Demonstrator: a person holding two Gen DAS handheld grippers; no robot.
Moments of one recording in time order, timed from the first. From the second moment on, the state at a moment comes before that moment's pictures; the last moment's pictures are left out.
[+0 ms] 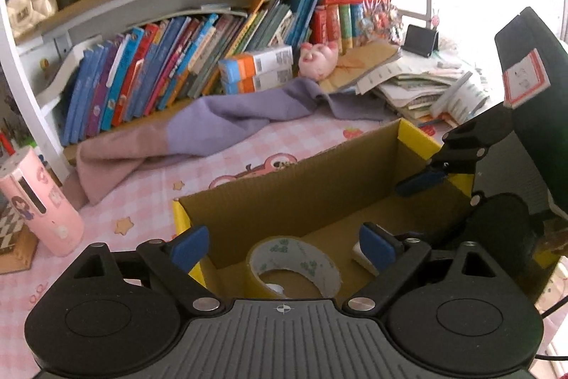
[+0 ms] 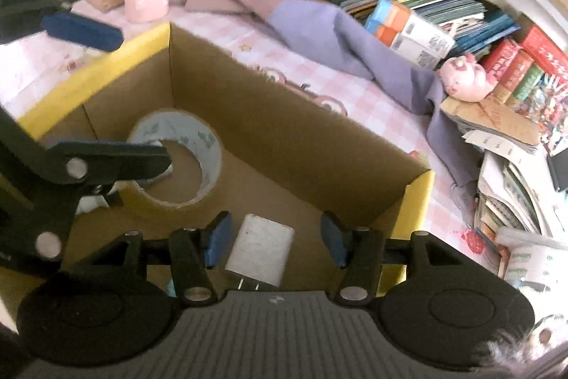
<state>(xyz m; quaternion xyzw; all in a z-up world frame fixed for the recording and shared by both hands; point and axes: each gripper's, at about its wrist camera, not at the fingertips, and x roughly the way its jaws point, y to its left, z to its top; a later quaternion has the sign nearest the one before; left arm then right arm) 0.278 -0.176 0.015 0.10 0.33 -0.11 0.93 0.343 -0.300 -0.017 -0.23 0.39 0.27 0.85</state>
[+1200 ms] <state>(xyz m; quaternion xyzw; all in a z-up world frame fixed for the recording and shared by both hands) 0.137 -0.117 0.047 0.03 0.23 -0.06 0.97 0.179 -0.313 0.036 -0.04 0.24 0.08 0.97</state>
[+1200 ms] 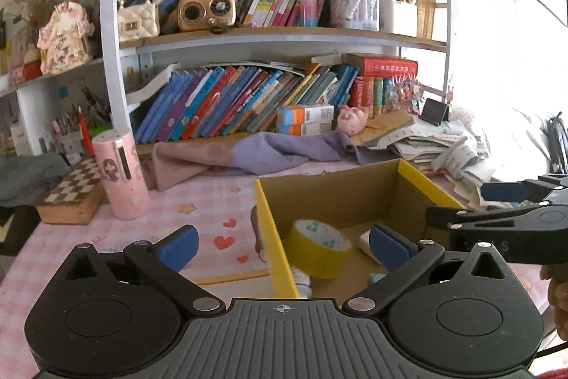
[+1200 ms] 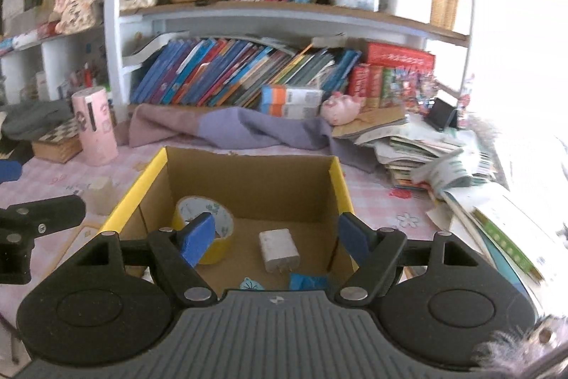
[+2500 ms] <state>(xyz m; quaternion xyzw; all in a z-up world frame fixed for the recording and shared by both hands) 0.035 -0.011 0.004 0.03 0.33 -0.07 0.94 0.052 -0.199 -0.012 -0.05 0.35 0.08 0.93</state>
